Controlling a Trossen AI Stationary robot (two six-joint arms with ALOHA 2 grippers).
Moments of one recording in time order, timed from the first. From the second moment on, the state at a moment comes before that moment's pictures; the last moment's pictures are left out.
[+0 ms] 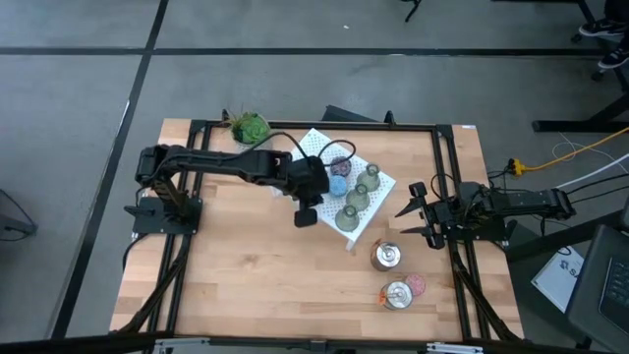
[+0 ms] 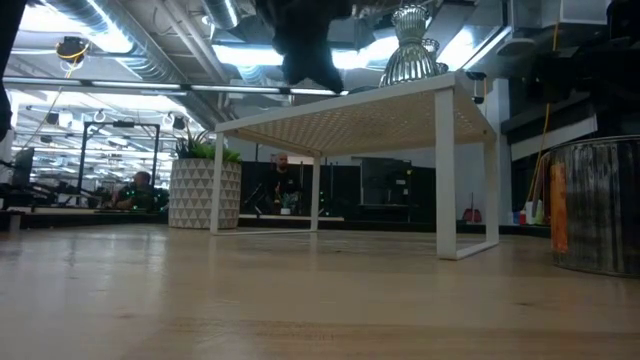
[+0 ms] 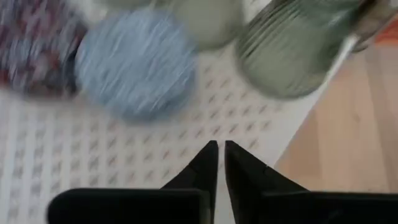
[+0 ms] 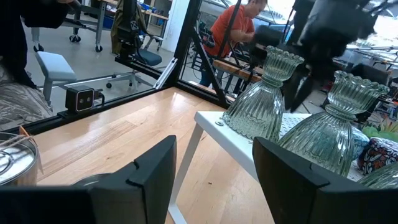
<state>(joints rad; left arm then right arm) 0.05 1.71 1.50 -0.69 0.03 -0.04 0.09 0.09 0.03 0.04 -0.27 -0.31</state>
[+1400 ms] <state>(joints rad) 0.05 1.76 1.49 -0.67 -0.06 0.03 0.09 0.09 0.03 0.04 -0.27 -0.31</state>
